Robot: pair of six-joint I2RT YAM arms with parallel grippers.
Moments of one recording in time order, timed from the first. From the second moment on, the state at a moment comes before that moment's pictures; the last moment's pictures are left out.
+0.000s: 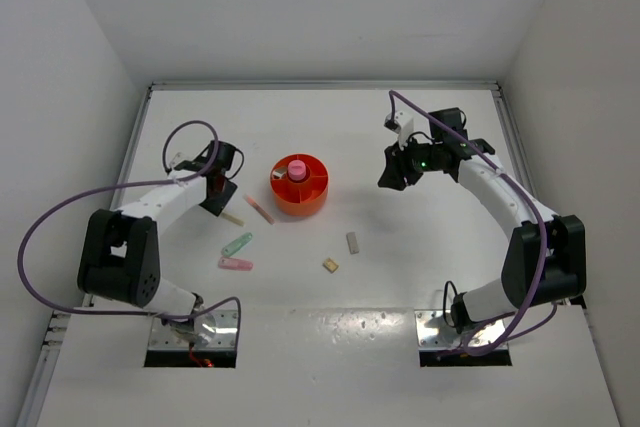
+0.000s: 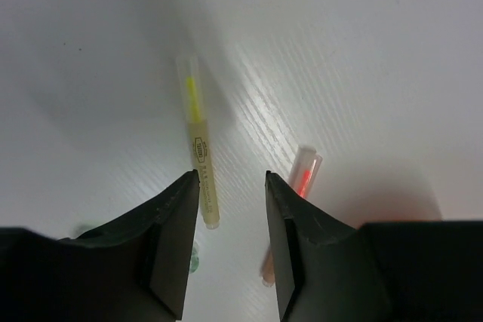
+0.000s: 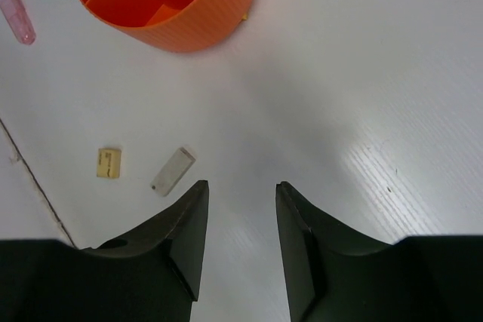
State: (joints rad) left arm -0.21 1.47 0.90 -0.61 -0.42 -1.25; right arm 0.19 1.48 1.05 -0.51 -0.67 -0.36
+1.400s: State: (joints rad) left arm -0.20 1.31 0.92 -0.29 -0.16 -0.70; right arm 0.18 1.48 1.05 -0.50 -0.69 -0.38
